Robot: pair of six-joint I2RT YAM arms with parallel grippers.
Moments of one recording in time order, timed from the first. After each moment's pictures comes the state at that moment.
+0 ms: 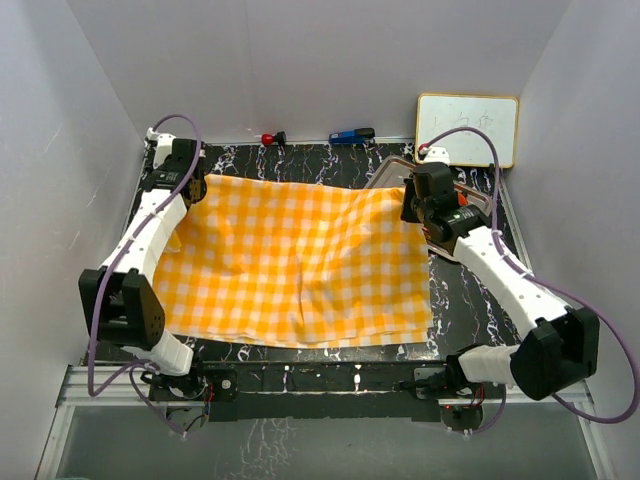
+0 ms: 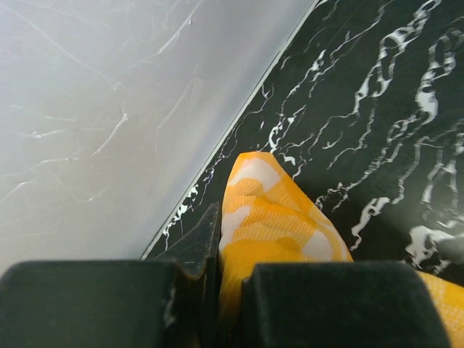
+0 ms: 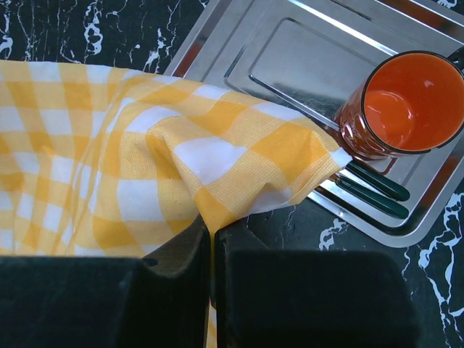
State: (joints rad) left arm -0.15 1.53 1.38 -0.71 -0.96 -0.15; right arm 0.36 1.26 1.11 -0.46 0.24 0.32
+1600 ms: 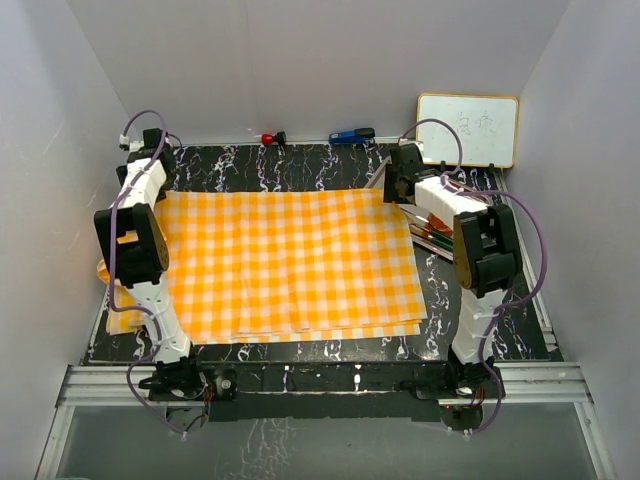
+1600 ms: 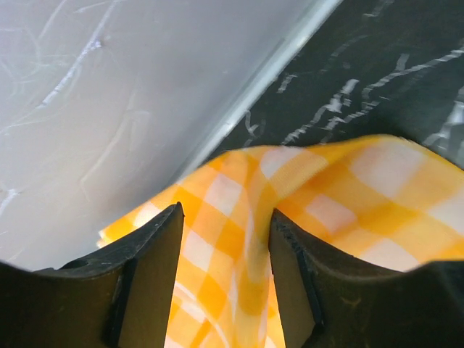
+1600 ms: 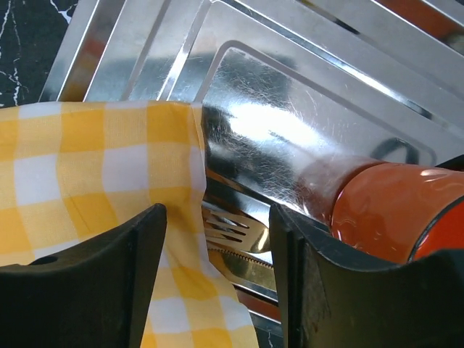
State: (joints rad) left arm 0.16 2.11 1.78 -0.78 -0.83 -0.21; right arm 0.24 1.97 1.45 -0.35 0.30 0.23
